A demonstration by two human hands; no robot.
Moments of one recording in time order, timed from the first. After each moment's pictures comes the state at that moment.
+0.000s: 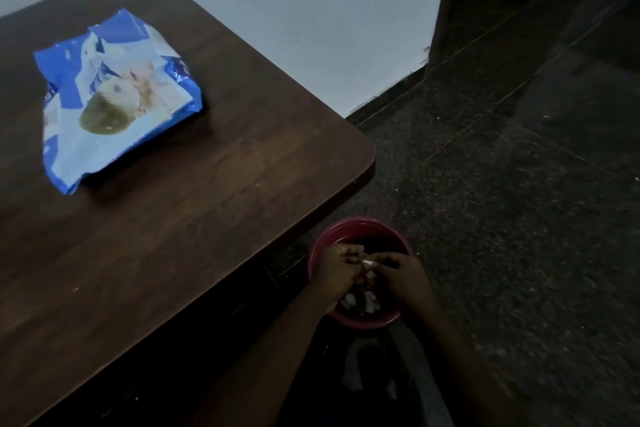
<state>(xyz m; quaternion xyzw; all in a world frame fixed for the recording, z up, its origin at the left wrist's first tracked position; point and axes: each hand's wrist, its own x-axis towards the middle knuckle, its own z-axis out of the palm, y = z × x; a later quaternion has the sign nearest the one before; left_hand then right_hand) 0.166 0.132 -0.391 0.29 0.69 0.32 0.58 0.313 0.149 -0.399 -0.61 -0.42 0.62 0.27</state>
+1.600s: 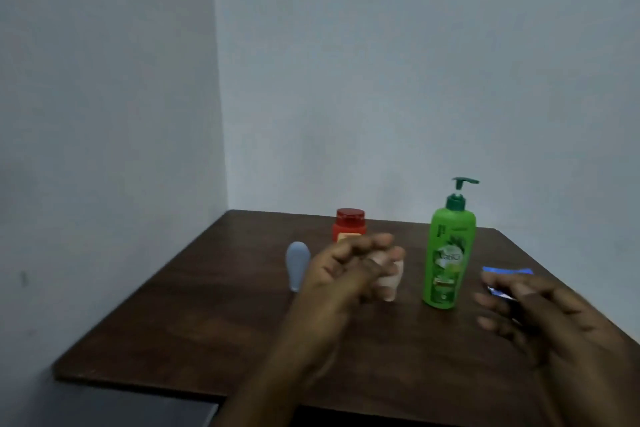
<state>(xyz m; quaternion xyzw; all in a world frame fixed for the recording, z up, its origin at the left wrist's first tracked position) -0.050 -0.265 0.067 0.36 0.47 0.78 0.21 0.112 -0.095 0.046 -0.13 -0.57 0.64 0.50</state>
